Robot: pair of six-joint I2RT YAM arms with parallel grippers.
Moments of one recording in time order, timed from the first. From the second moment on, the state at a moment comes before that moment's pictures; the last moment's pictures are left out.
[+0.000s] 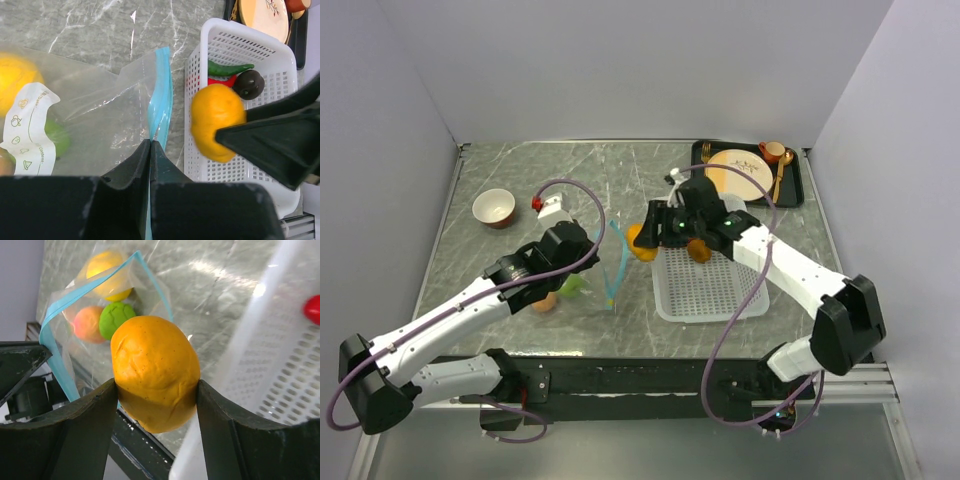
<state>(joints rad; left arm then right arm) -0.84 1.05 0.94 -0.48 -0.49 -0.93 0.60 1.44 1.14 -0.38 -0.31 0.55</state>
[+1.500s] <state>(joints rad) -0.84 0.98 0.92 -0.49 -0.52 -0.95 0.77 1.73 1.34 -0.29 -0.44 0.61</state>
